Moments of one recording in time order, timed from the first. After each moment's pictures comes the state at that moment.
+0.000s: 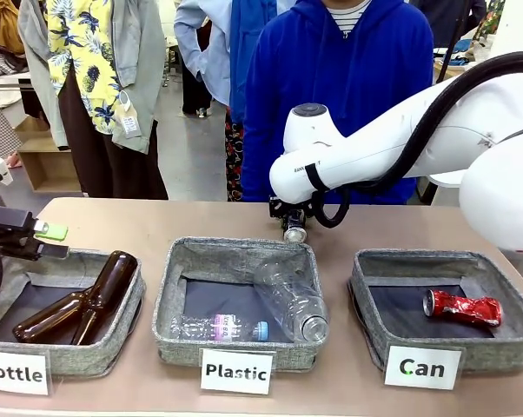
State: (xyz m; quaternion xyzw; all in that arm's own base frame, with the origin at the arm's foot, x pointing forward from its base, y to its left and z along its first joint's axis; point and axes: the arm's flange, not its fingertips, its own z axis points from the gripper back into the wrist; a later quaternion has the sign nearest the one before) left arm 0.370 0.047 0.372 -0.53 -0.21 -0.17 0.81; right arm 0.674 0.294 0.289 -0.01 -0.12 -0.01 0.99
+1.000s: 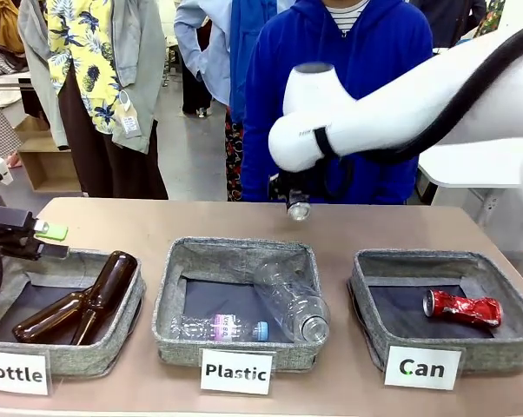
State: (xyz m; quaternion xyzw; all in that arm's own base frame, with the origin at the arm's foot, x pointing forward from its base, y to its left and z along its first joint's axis) left arm 0.370 0.047 0.372 -0.53 -0.21 -0.17 0.81; right arm 0.639 0.302 0.392 0.00 -0.12 0.02 0.99
